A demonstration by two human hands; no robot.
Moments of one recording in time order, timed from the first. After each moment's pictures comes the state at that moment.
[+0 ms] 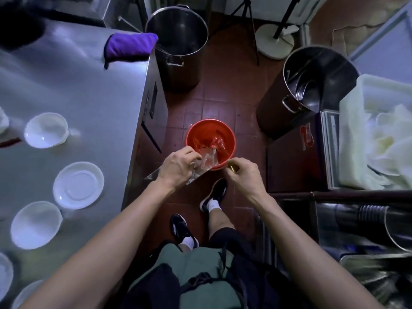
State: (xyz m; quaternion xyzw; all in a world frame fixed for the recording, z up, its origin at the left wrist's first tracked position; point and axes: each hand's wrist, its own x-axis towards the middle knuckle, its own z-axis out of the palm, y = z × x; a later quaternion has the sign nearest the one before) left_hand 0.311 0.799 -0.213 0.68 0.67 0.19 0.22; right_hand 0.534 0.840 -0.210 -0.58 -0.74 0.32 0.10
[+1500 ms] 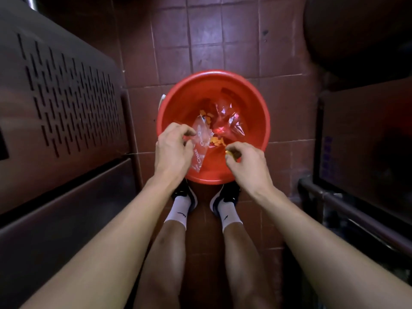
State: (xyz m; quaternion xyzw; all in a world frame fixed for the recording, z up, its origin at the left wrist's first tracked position) left_hand 0.309 1.062 -0.641 0.51 0.78 0.13 0.34; right_hand 0.499 1.065 -0.640 -0.67 -0.59 0.45 -0.01
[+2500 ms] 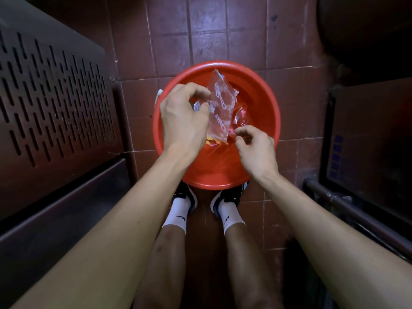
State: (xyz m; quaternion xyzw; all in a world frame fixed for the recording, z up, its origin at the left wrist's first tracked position) left_hand 0.326 1.128 -0.649 0.44 0.79 0.27 0.33; right_hand 0.491 1.098 -0.686 -0.74 -0.50 0.46 0.05
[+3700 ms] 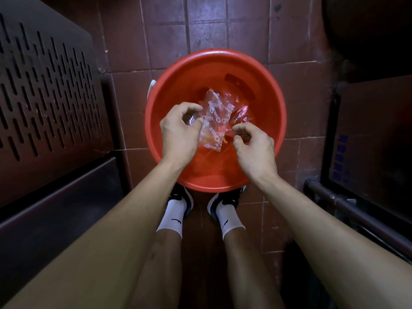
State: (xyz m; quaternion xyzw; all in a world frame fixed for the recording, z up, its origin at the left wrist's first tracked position) left_hand 0.323 1.085 -0.737 0.36 0.79 0.28 0.42; right_hand 0.487 1.089 -0.713 -0.74 -0.49 0.46 0.05
